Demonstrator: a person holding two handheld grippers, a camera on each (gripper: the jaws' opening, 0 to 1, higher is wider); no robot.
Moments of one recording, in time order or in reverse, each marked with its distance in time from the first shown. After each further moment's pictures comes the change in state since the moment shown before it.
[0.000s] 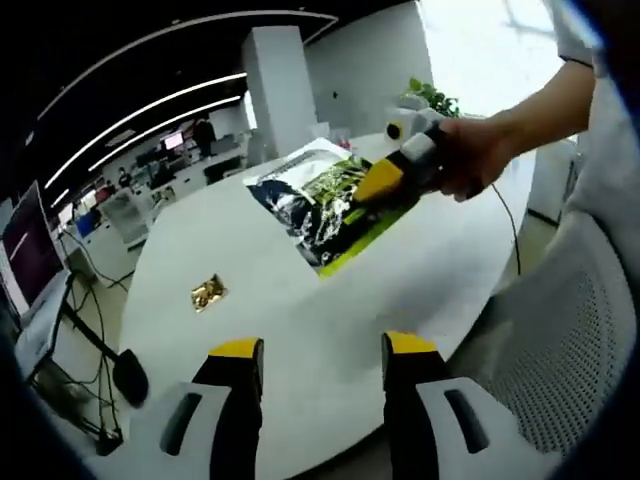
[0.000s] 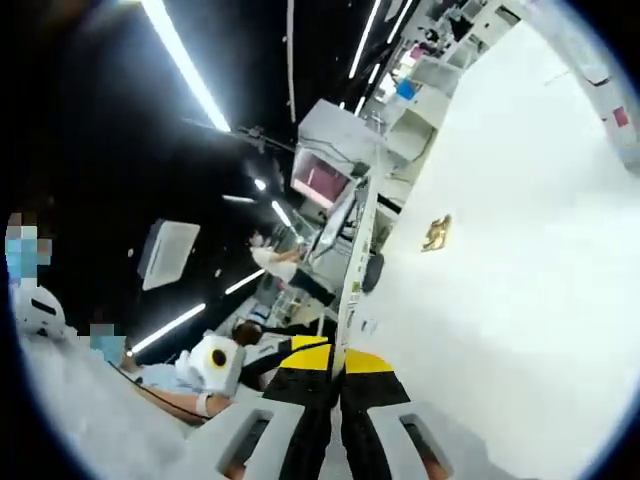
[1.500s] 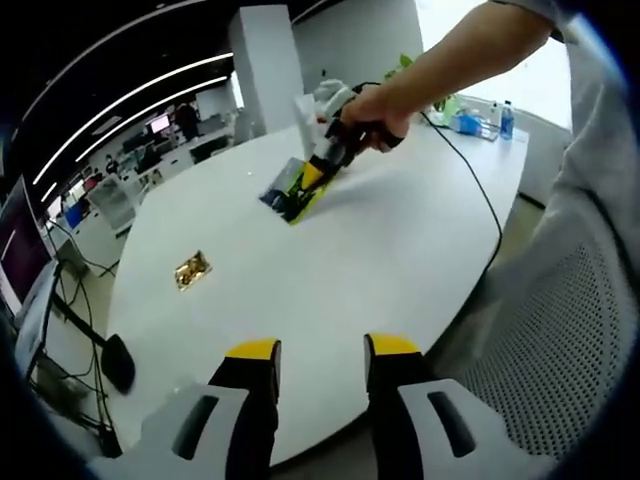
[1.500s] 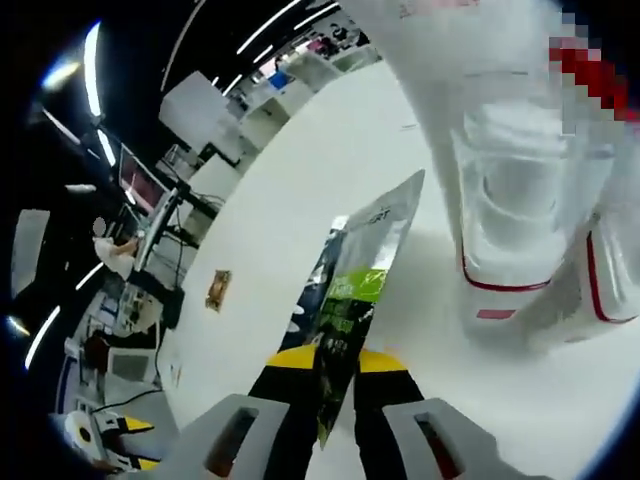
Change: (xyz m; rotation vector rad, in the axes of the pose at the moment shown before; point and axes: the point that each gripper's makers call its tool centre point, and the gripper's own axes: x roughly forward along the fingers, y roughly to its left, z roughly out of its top) left arm 0.004 -0.008 -0.018 -0.027 0.092 -0.044; right arm -0.040 -0.159 0.084 -0.028 0.019 -0.710
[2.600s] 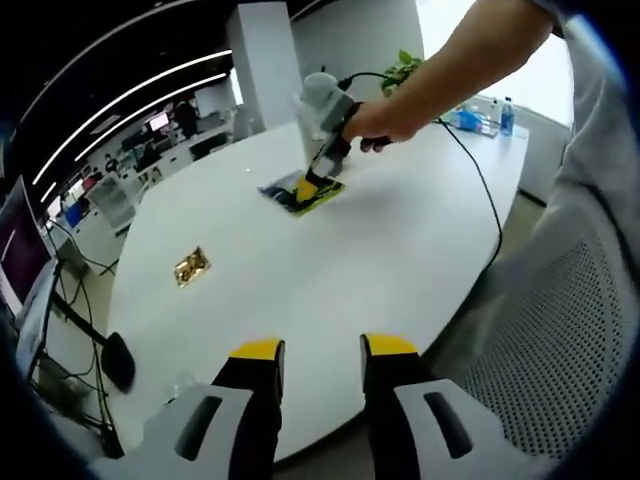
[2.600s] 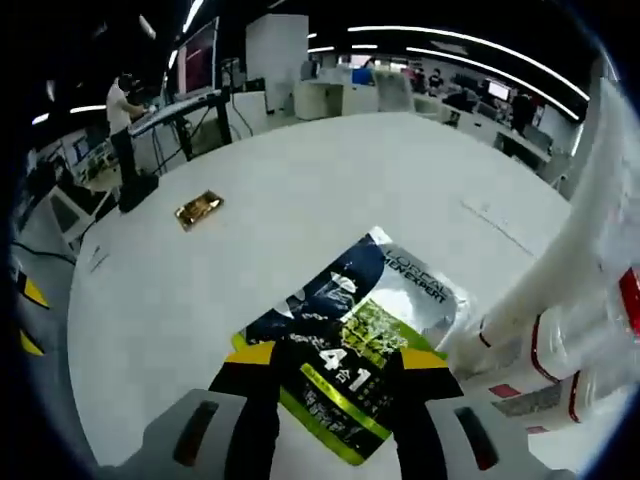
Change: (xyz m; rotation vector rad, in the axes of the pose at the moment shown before) left arm 0.001 0.000 -0.004 0.004 0.017 0.001; right arm 0.027 -0.009 -0.007 -0.692 0.043 -0.236
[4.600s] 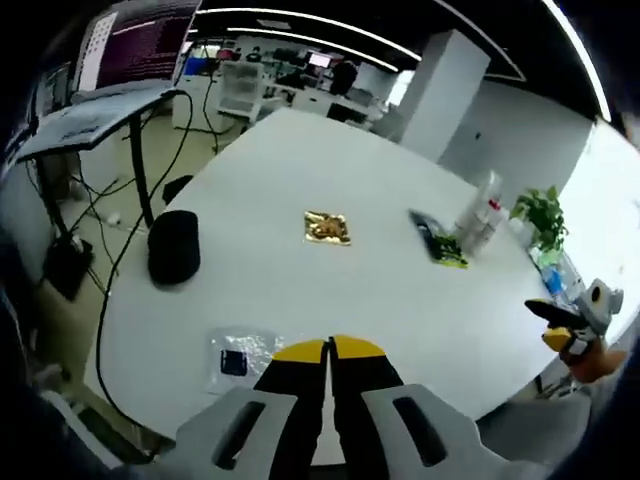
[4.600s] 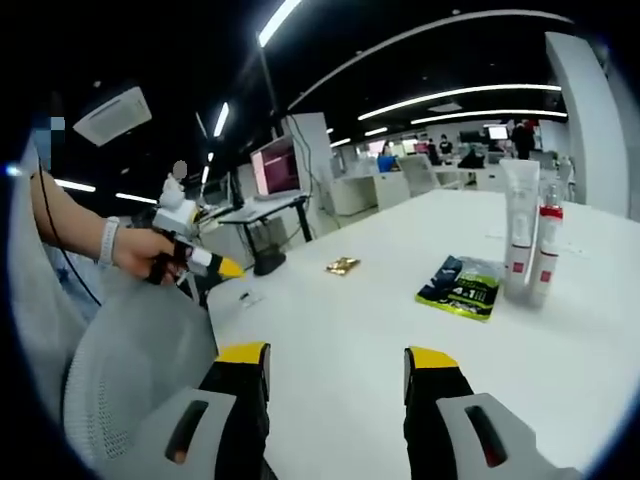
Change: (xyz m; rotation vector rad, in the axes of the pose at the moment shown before) left arm -0.009 0.141 -0.047 -0.716 0.072 0.235; right arm -0.172 0.136 -0.055 0.201 -0.506 0.234
